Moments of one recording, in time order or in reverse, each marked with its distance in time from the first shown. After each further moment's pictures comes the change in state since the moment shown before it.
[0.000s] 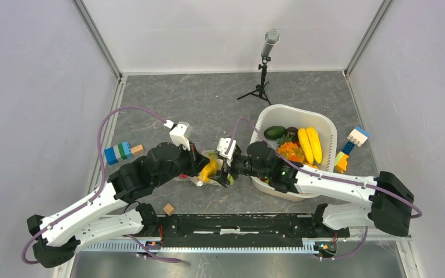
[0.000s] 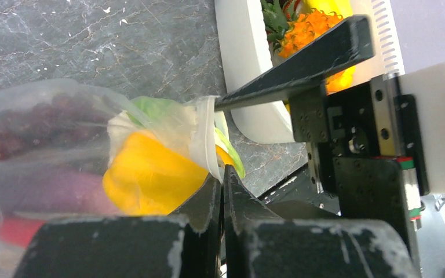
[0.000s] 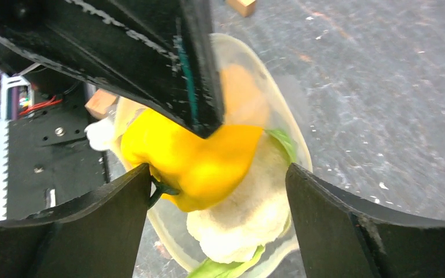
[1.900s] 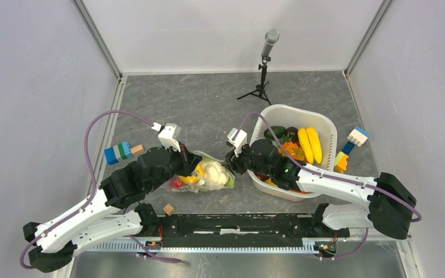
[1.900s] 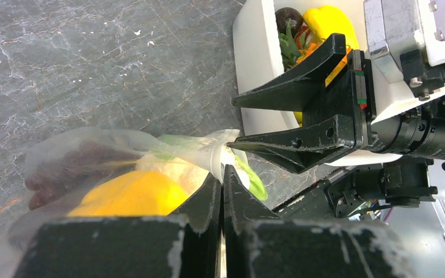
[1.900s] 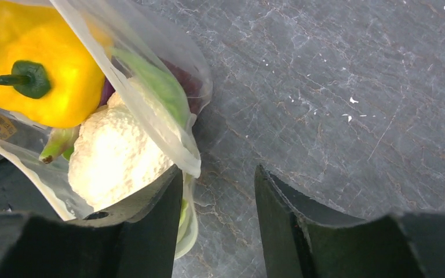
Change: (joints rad) left arm 0.000 -0.099 -0.035 -0.007 -0.114 -0.005; right arm -0.076 -0.032 -0.068 -0.058 0.179 0.165
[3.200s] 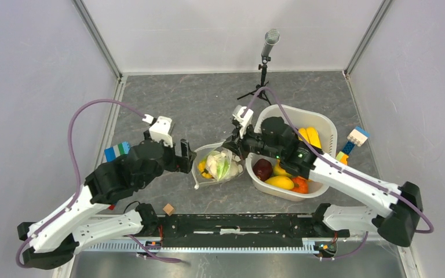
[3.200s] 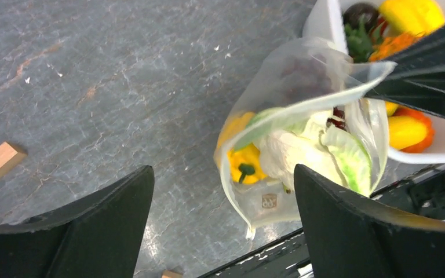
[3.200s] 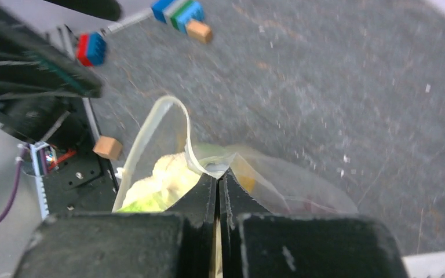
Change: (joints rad) left arm 0.000 0.064 0.254 -0.293 -0.159 0.202; right arm -0.076 -0.093 0.282 -0.225 -0.179 0.016
